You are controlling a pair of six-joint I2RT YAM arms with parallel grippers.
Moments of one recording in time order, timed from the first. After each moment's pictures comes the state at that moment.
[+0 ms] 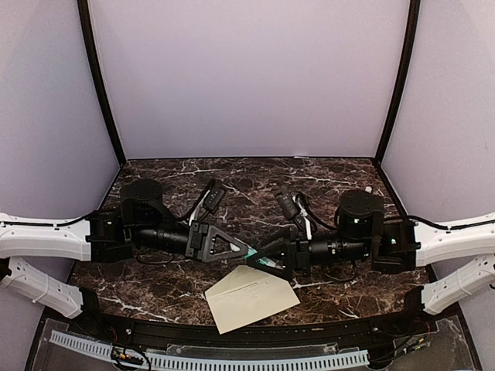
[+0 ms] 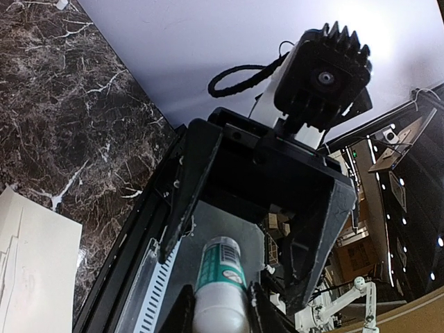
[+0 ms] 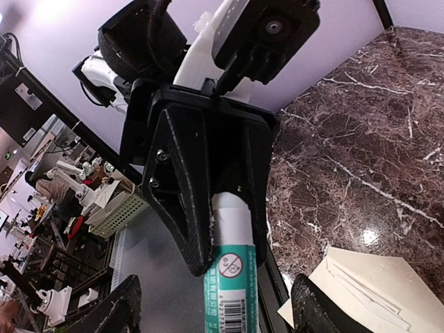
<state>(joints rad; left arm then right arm) -1.07 1.18 0.74 0.25 0.54 -0.92 1.24 1.16 0.72 0.28 -0.30 0.60</state>
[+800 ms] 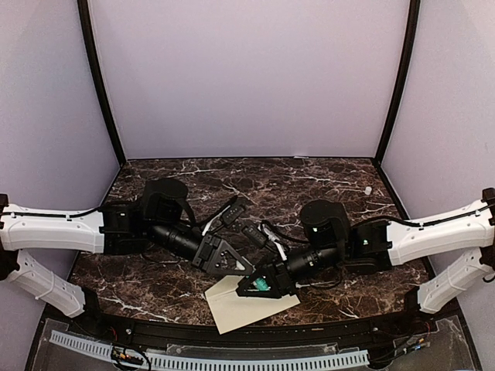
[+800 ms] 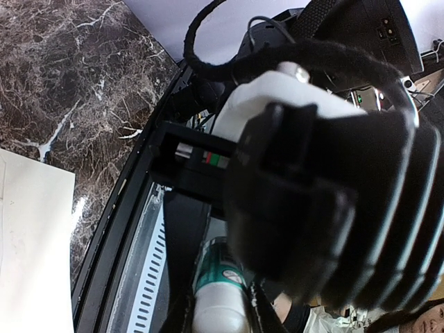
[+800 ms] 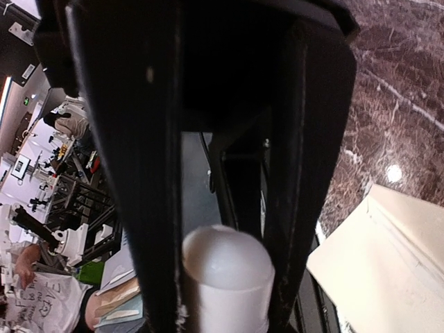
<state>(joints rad) -1.07 1.30 0.86 0.01 0.73 -0.77 1.25 1.36 0.82 0.13 -0.54 0.56</state>
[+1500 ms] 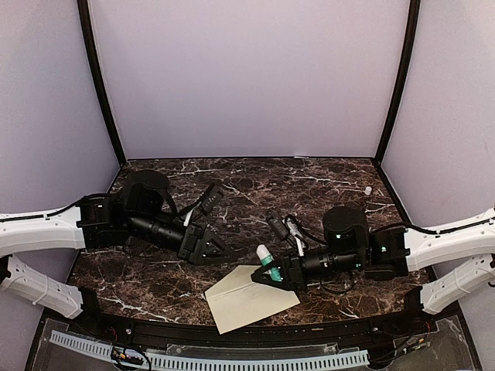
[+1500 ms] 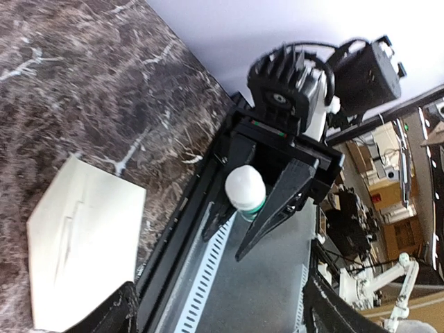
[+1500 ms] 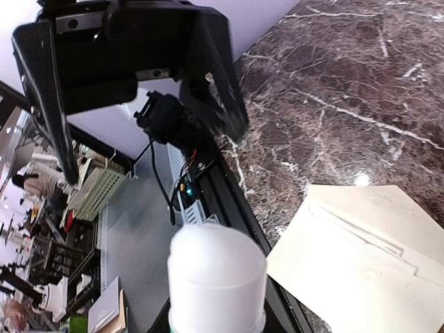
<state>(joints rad) -1.02 1.18 0.87 -0.18 0.58 -0.66 1.24 1.23 0.70 0.16 -0.31 0.65</state>
